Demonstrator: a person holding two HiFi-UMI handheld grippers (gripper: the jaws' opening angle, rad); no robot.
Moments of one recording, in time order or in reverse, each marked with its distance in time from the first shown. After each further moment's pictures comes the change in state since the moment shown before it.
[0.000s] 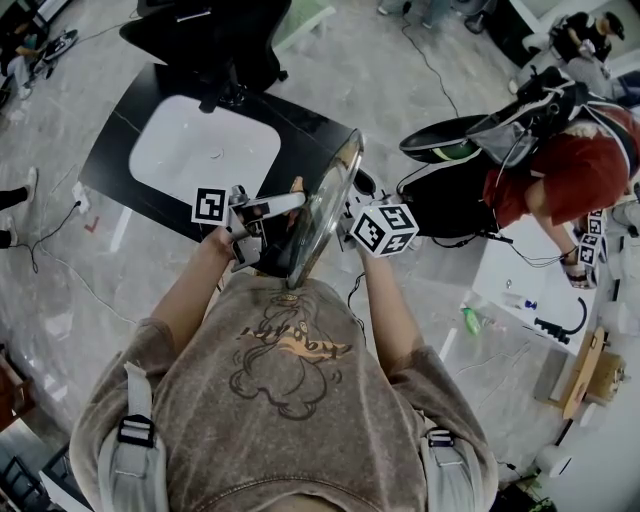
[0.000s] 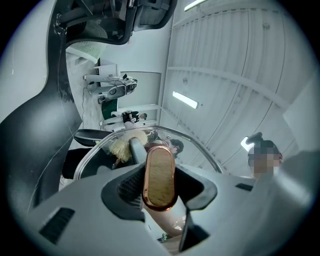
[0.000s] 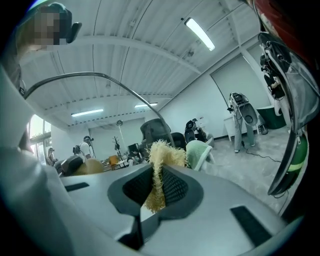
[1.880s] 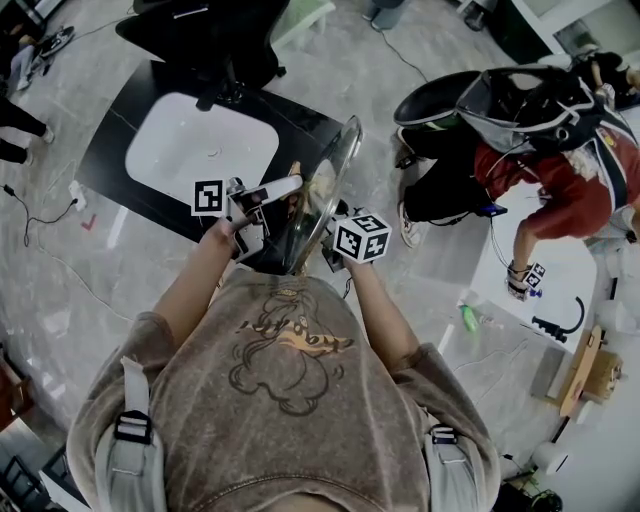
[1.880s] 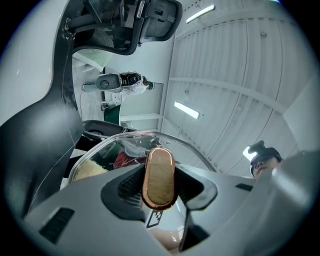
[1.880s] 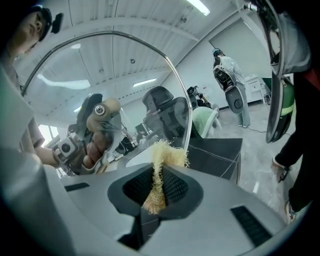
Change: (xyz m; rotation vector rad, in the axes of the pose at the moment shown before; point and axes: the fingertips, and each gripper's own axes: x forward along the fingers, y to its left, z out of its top) left arm -0.002 0.010 0.032 -0.030 -0.119 0.003; right arm 0.004 0.017 -0.117 0.123 0.300 0.091
